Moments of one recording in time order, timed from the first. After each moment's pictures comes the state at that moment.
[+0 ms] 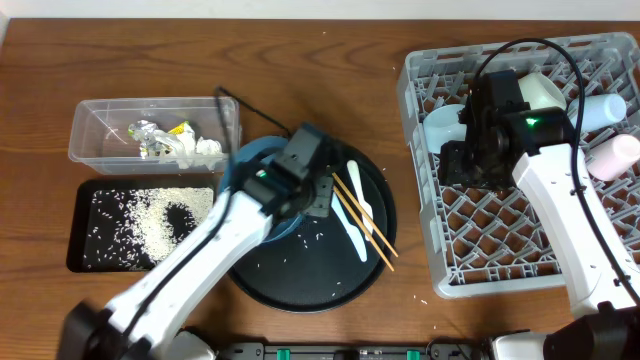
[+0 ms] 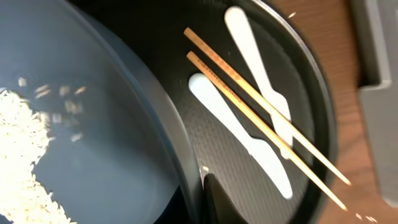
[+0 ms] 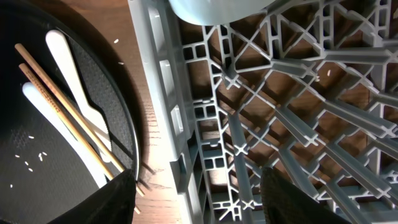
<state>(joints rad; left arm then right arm) -0.60 1.45 1.14 -0.85 0.01 -0.41 0.19 1.55 1.37 -1.20 -0.03 0.28</state>
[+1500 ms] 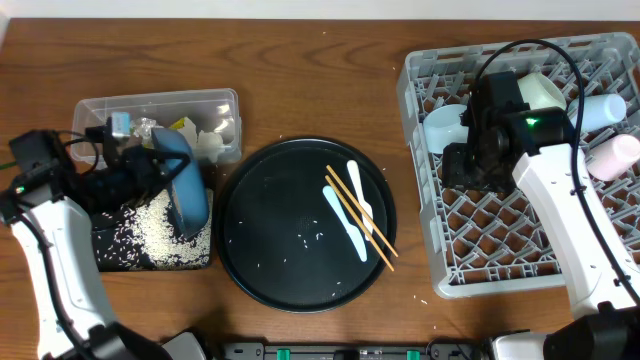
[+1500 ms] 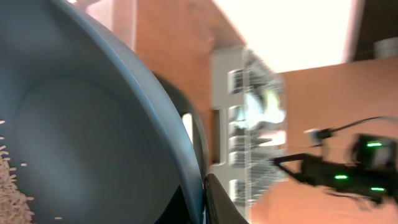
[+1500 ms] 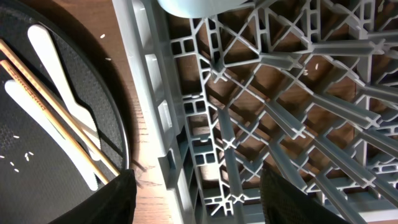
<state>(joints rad) 0.56 1.40 1.12 -1.02 1.11 0.00 0.19 1.55 1.37 -1.22 0.00 0.28</state>
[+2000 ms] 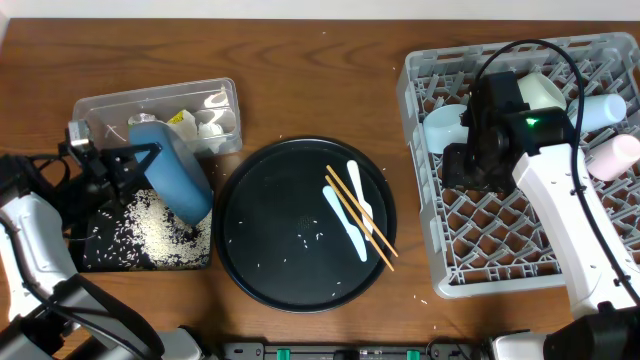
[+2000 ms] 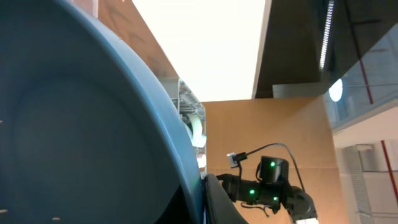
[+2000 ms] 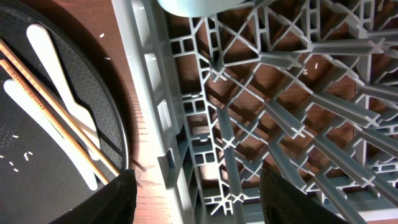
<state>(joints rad) 0.72 1.55 1.12 -1.06 1.46 0.03 0.19 1.55 1.37 -1.22 0.00 0.28</state>
